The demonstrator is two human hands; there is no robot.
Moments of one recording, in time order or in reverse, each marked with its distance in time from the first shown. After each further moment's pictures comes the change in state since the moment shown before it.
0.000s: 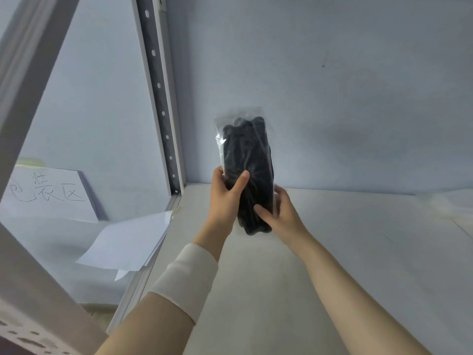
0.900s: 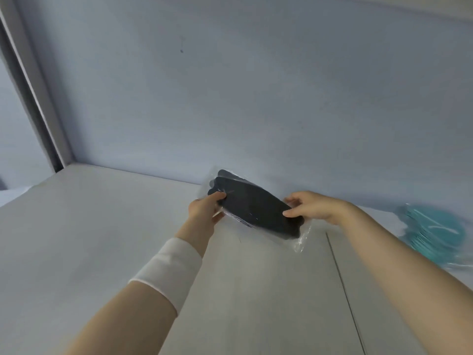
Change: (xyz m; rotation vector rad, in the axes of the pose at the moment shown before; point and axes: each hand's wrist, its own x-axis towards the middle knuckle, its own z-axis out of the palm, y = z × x) left_hand -0.012 -0.103 0.276 -0.235 0.317 -0.544; right_hand 0.028 0.034 -0.398 -0.666 -0.378 0.373
